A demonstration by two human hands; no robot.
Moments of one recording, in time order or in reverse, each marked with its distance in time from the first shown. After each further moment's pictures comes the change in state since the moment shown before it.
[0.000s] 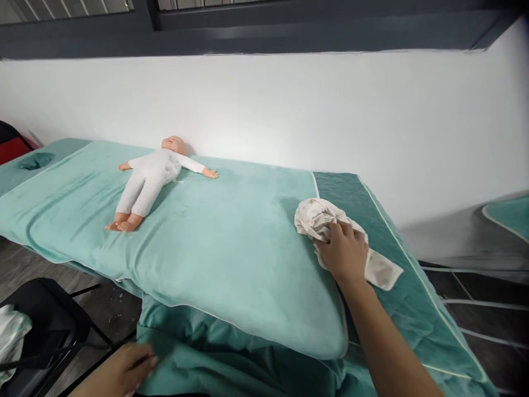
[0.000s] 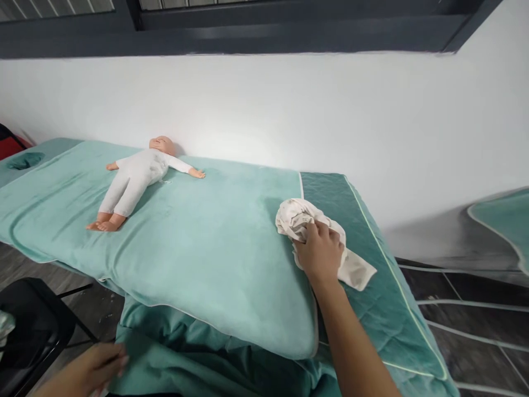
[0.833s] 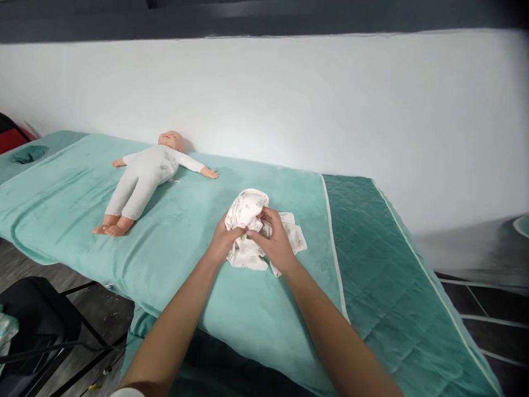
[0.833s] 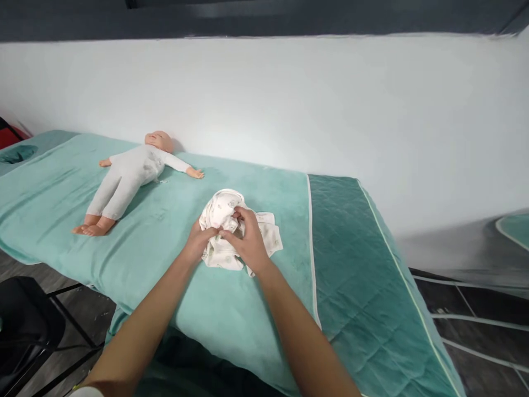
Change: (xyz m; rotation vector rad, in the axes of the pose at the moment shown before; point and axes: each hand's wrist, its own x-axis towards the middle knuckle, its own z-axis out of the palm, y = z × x) left_hand 0.241 0.215 0.103 -1.228 -0.155 0.398; right_hand 0.021 -0.141 0.035 1.221 -0.258 -0.227
